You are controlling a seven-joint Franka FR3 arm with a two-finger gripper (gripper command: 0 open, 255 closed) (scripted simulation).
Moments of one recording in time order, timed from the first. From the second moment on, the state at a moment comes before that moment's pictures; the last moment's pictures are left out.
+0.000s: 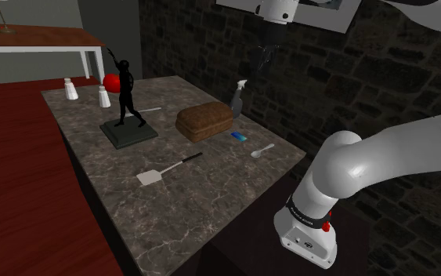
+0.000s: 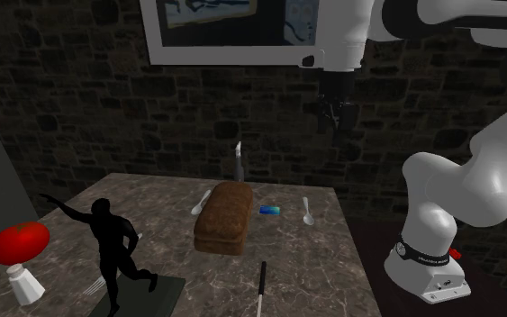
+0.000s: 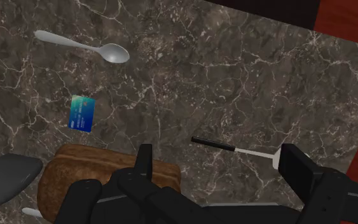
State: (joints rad) arm 0.01 -0.75 -0.07 -2.30 -0.07 1.55 -0.13
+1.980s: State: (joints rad) arm 0.16 0.04 -0.76 -1.89 -0.01 1.97 -1.55
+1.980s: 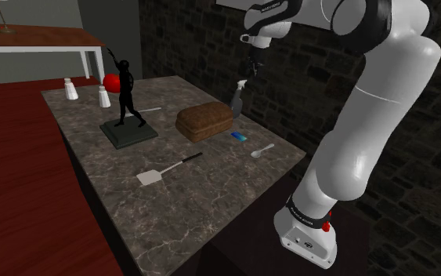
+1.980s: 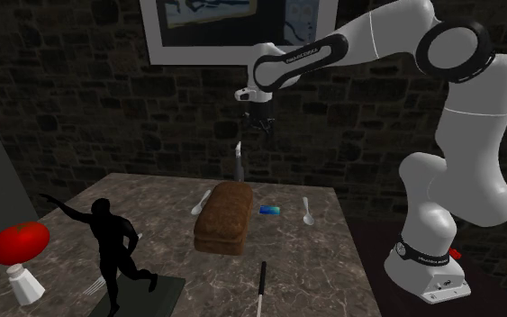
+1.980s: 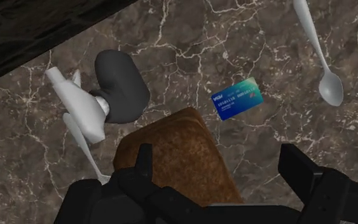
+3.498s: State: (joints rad) arm -0.02 0.47 -0.68 -1.59 0.28 2.02 -1.97
